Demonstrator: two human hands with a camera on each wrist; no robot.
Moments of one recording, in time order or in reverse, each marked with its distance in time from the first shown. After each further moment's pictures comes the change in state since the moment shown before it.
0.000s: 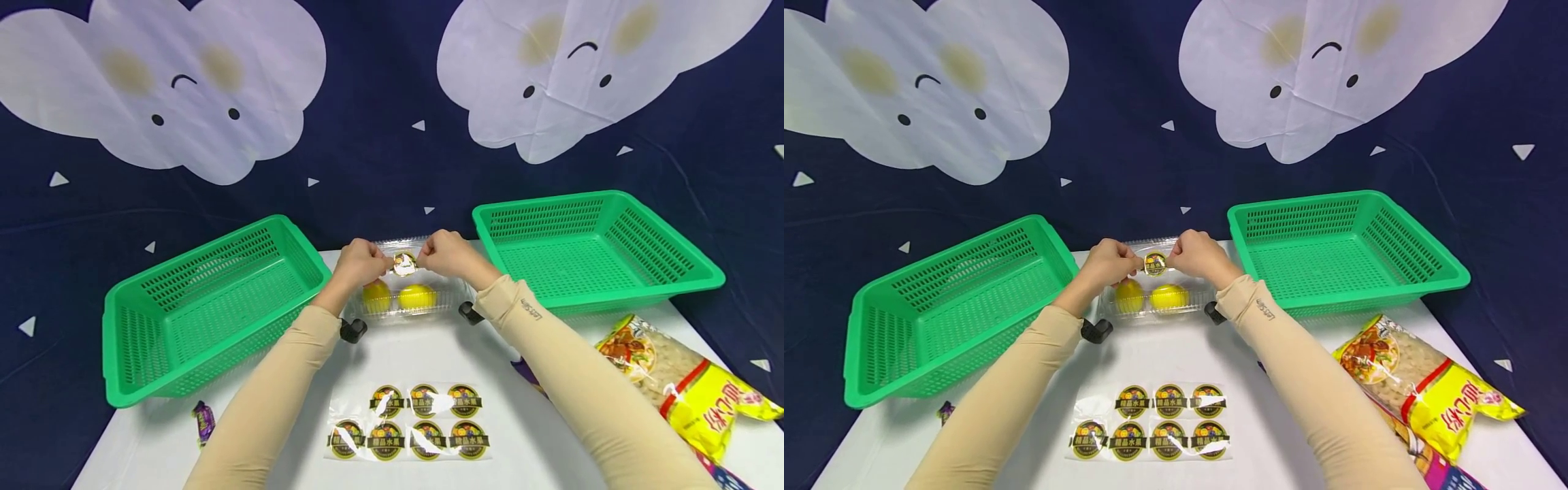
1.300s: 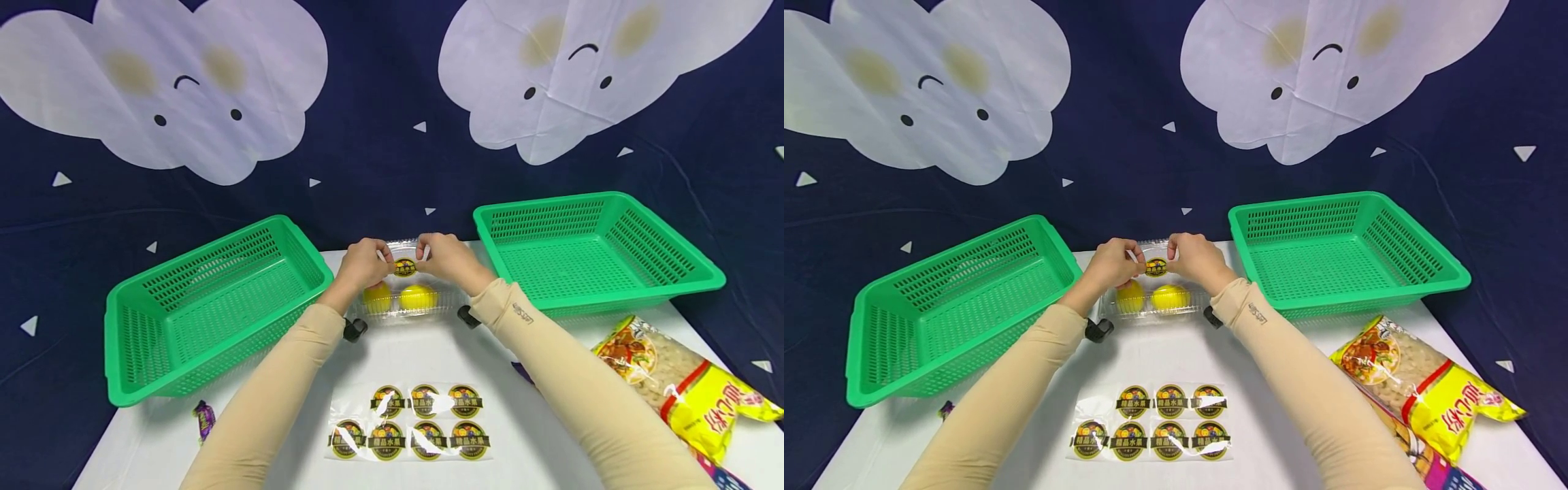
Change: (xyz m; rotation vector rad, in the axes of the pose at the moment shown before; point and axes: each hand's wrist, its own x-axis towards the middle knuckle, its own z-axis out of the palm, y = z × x) left_hand 0.005 0.003 0.006 0.124 -0.001 0.027; right_hand 0.002 -0.004 0.012 -0.133 0.050 0.009
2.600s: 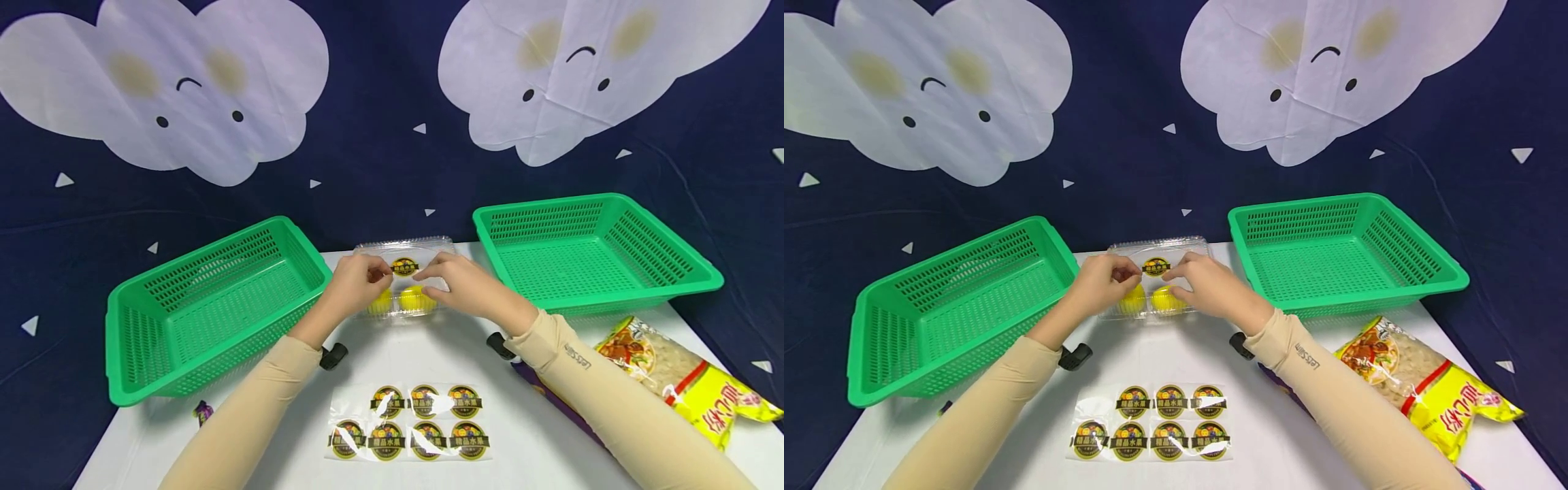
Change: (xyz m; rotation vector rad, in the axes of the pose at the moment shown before) left_hand -0.043 -0.020 -0.007 0.069 0.102 0.439; right_hand -0.064 0.007 -0.009 -0.072 0.018 -0.395
